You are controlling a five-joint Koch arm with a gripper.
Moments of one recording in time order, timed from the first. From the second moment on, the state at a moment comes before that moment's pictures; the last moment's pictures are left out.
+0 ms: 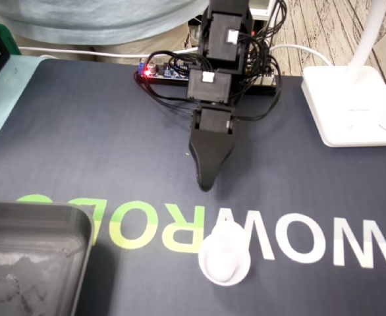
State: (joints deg) arm 3.4 133.2 176.2 -0.1 -4.5
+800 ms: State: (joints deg) arm 3.2 133.2 166.3 -0.2 -5.0
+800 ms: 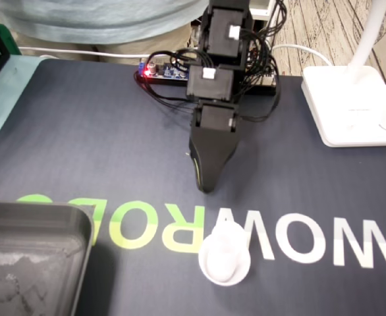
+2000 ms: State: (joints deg) arm 0.7 124.5 169.4 -33.9 -87.5
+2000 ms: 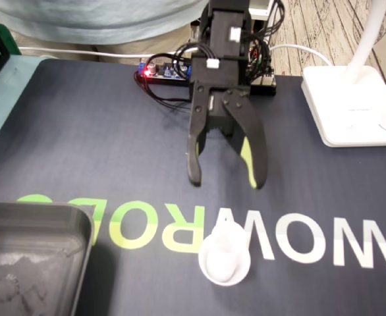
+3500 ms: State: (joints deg) arm -0.6 88.7 154.7 -54.4 -87.5
